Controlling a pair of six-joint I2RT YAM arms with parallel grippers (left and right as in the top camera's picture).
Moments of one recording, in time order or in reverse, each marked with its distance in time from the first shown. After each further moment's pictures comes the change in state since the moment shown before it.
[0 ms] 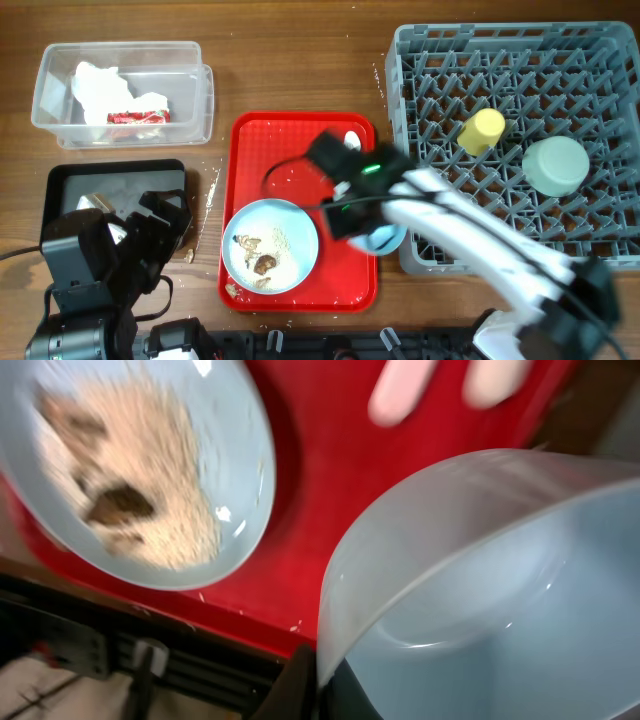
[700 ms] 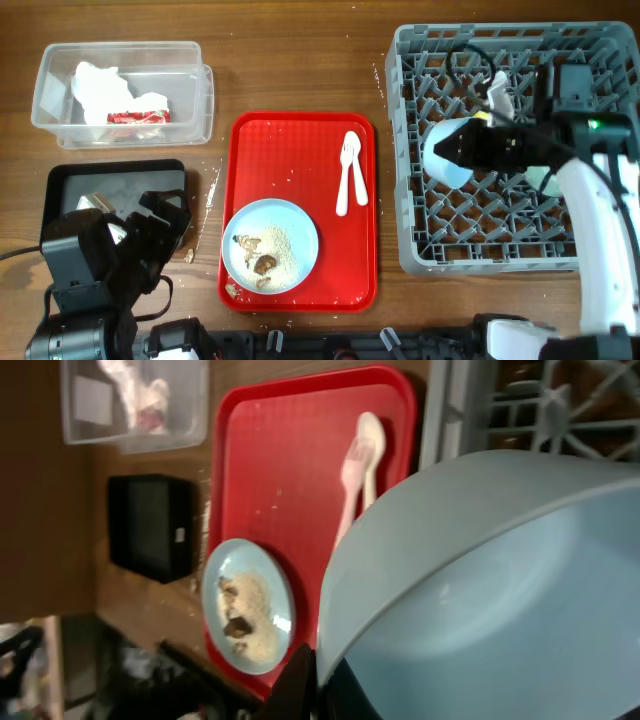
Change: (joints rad) left arm 0.000 0.000 0.000 0.000 0.000 0.000; right arm -0.852 -0.186 -0.029 0.050 -0.553 -0.492
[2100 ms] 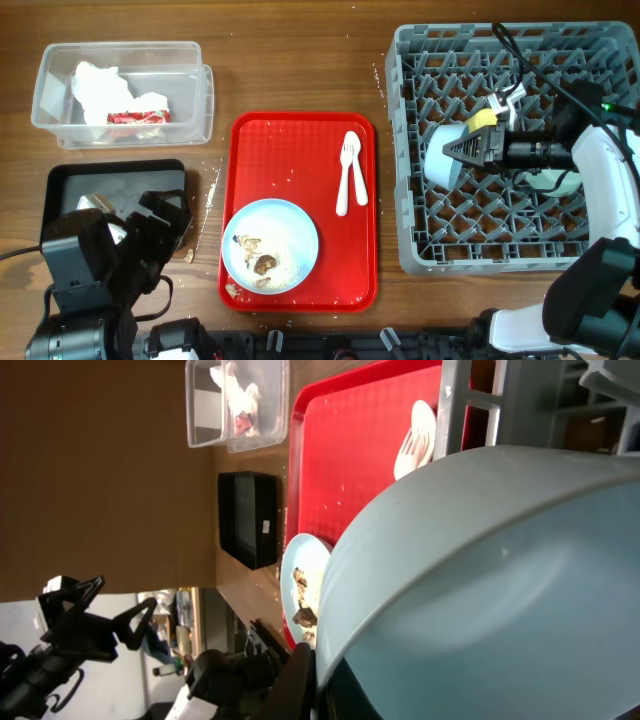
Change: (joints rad) left arm 0.000 0.000 0.000 0.000 0.000 0.000; right arm -0.212 0.212 -0.067 -0.080 -0.340 -0.298
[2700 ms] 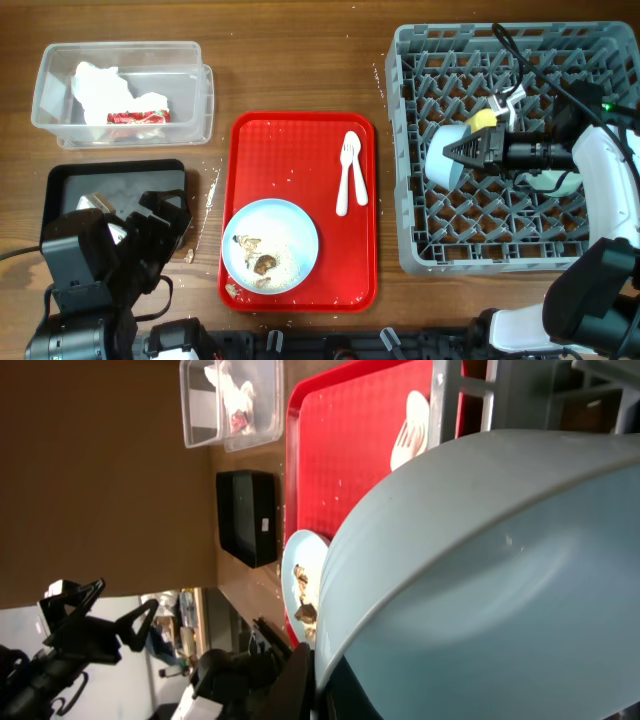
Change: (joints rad) left arm 0.000 0.000 0.000 0.000 0.000 0.000; right arm 0.000 0.000 0.000 -0.024 0.010 0.014
